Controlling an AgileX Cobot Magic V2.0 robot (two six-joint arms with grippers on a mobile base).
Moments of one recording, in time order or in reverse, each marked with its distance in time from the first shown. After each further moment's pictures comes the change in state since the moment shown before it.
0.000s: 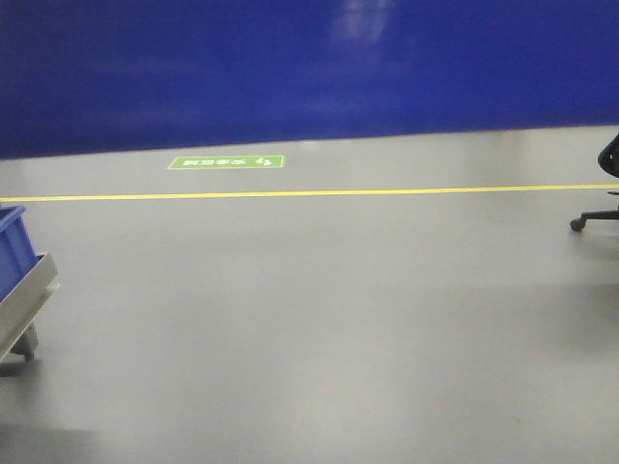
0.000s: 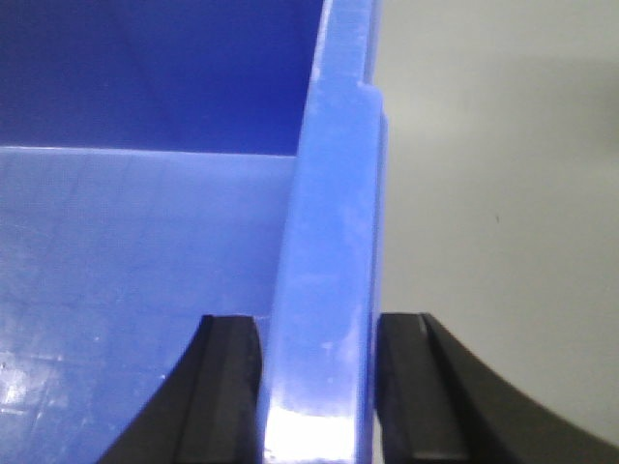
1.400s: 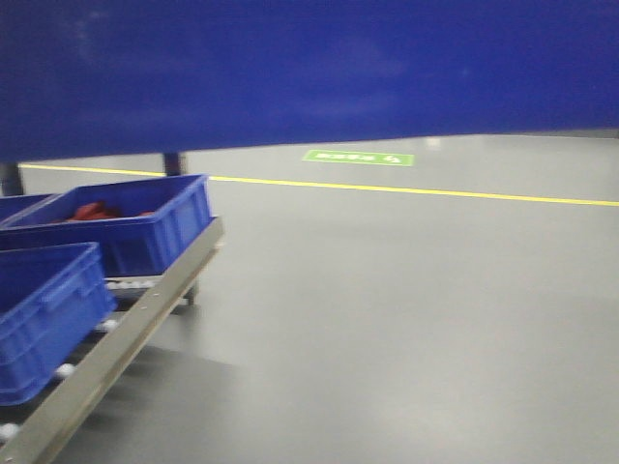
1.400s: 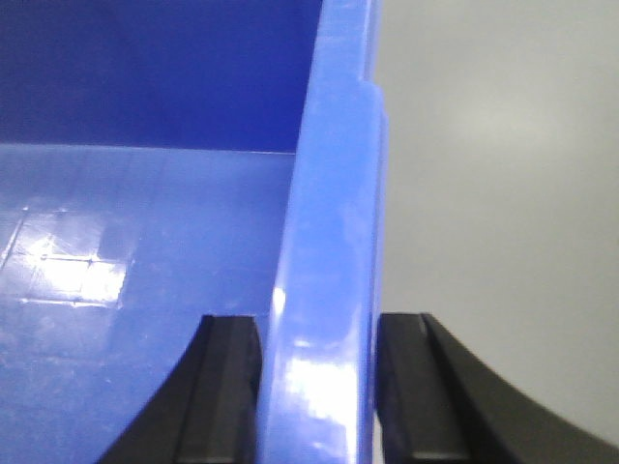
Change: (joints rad) left arm 0.000 0.000 0.000 0.002 0.000 0.002; right arm 0.000 0.005 0.000 0.002 0.000 0.000
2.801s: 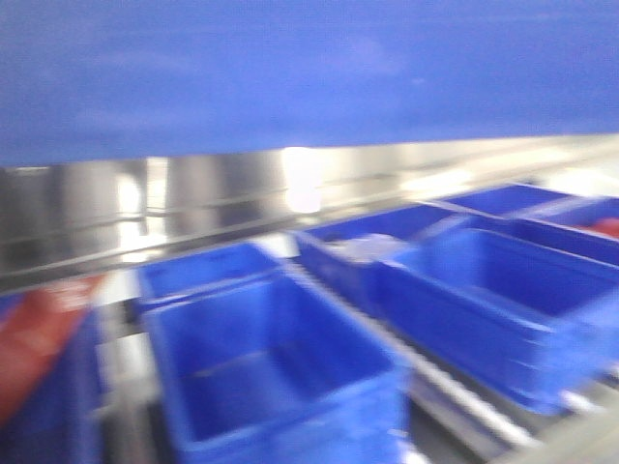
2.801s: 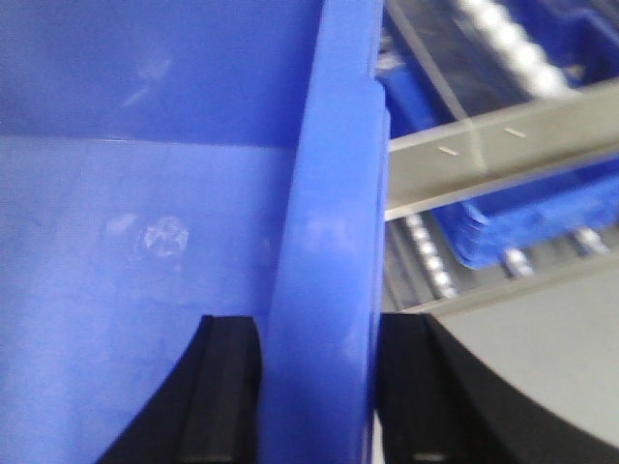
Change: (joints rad) left arm 0.000 0.000 0.000 0.004 0.000 0.006; right arm 0.000 0.000 0.000 0.004 0.005 0.000
